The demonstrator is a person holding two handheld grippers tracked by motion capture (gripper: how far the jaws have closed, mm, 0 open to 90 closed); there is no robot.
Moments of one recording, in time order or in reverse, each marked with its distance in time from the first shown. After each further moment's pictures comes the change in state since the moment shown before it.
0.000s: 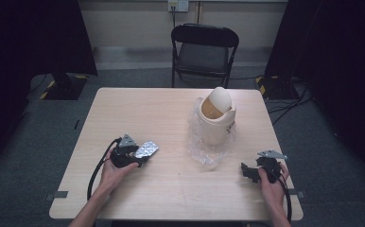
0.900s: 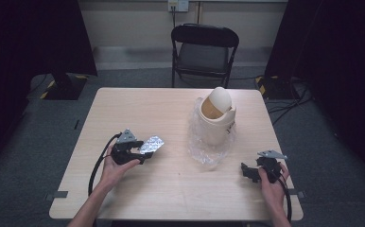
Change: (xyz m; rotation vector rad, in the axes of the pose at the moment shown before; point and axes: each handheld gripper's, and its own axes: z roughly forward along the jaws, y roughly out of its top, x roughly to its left) left arm -0.009 0.028 -0.021 -0.105 -0.081 0.026; right arm 0.000 0.000 0.000 0.000 0.001 0.001
